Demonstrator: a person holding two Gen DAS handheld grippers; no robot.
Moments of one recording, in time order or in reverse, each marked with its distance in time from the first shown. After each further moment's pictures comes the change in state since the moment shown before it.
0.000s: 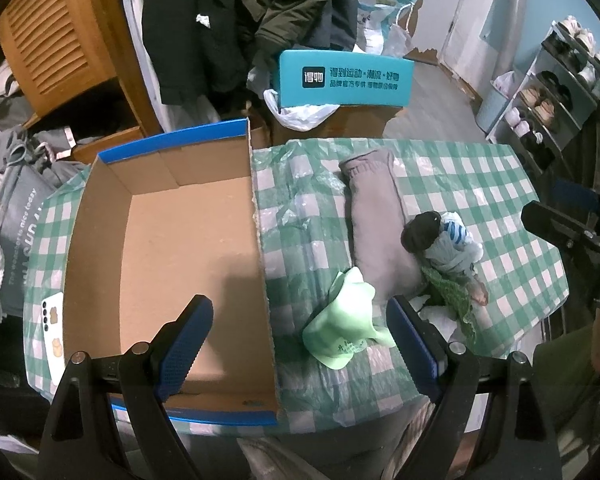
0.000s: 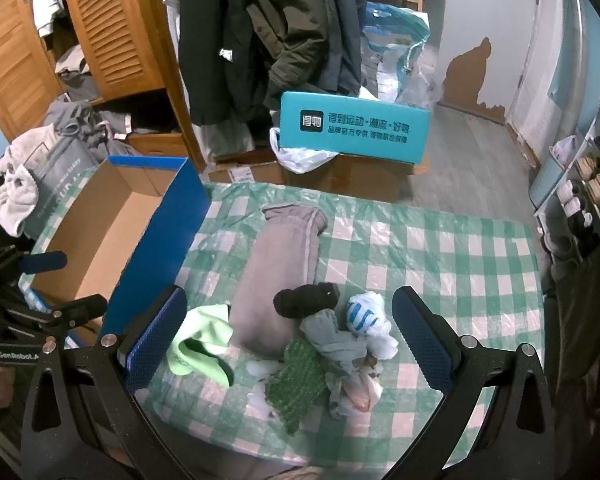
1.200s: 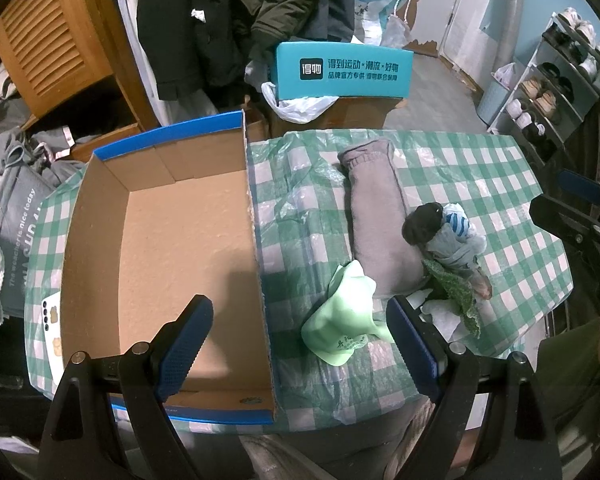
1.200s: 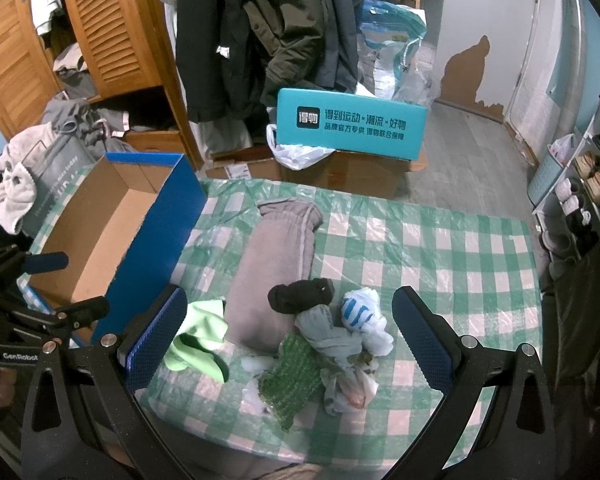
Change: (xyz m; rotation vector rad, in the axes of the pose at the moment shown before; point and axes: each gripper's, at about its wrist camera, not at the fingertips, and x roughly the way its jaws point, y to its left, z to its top) left arm 0.003 -0.003 -0.002 0.014 0.013 0.004; right arm 0.000 -0.004 -0.001 0.001 0.009 -0.001
